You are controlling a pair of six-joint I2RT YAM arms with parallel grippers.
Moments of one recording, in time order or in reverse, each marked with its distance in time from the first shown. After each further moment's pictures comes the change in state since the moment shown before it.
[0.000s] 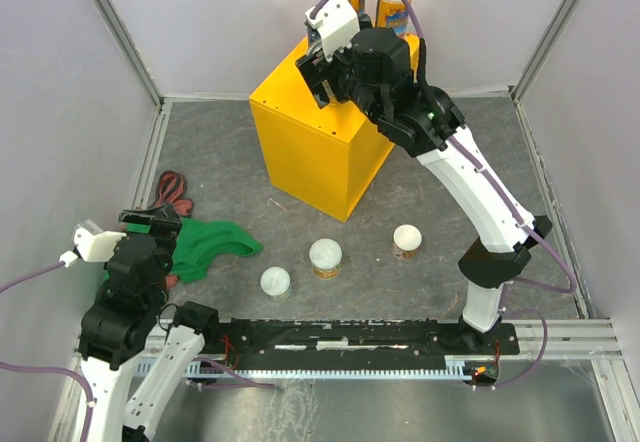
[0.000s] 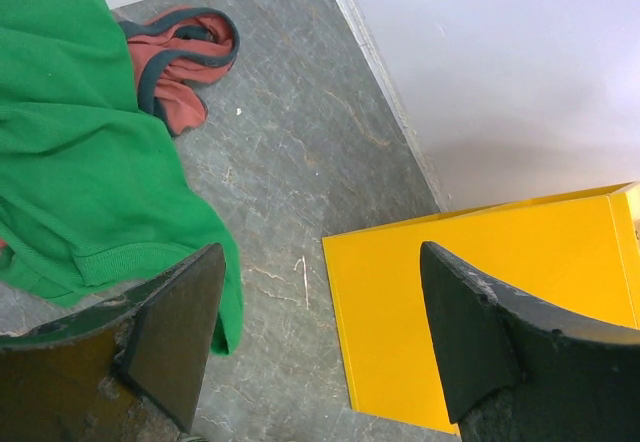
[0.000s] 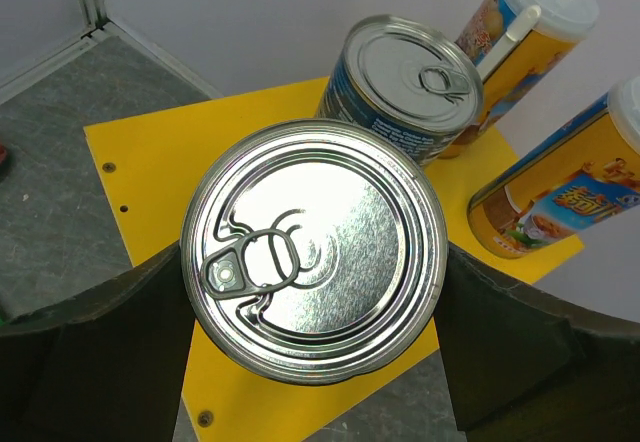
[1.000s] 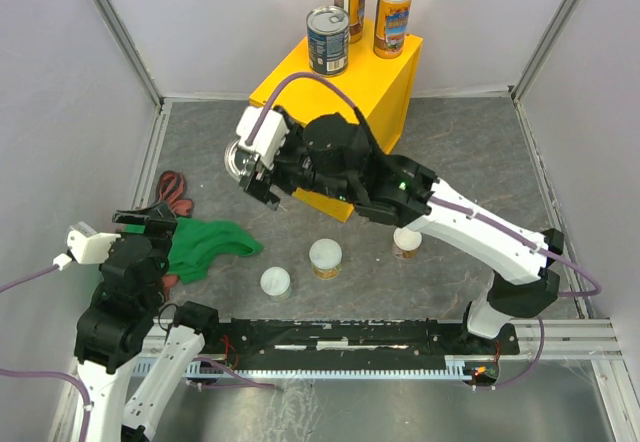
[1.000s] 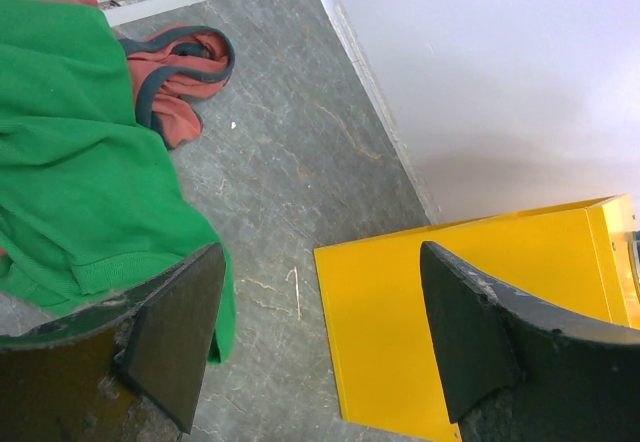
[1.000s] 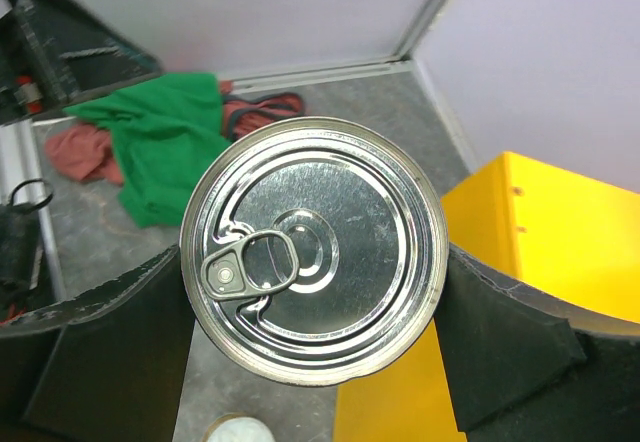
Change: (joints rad) left arm 0.000 0.002 0.032 -0.004 -0.025 0.000; right arm 0.365 -0.179 -0.405 0.170 -0.264 -0.037
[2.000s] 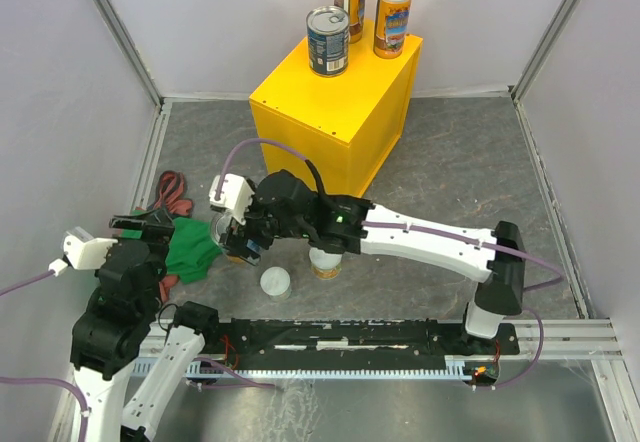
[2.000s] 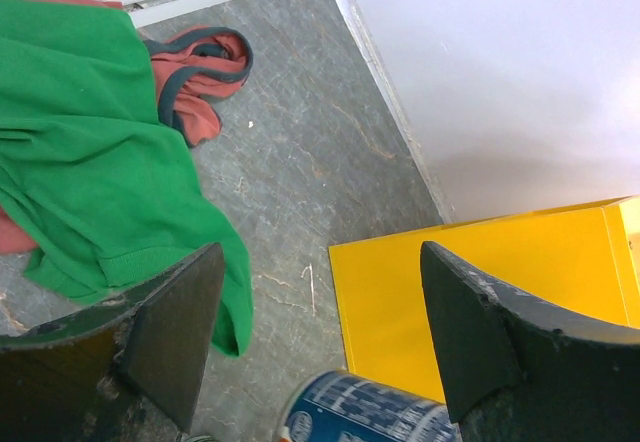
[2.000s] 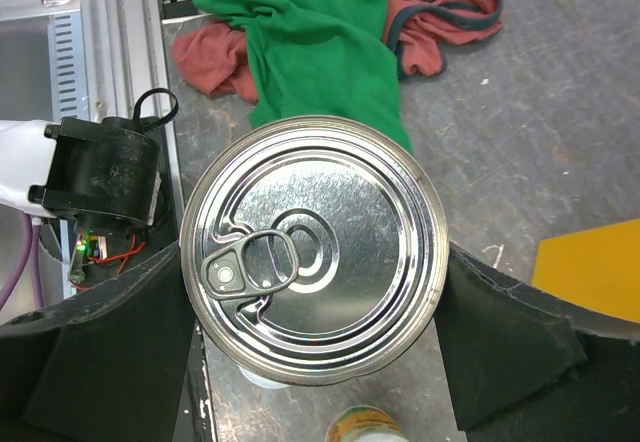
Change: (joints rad) left arm 0.001 -0.015 0.023 -0.068 -0.010 0.000; right arm 0.054 0.097 -0.320 0.202 -0.177 0.180
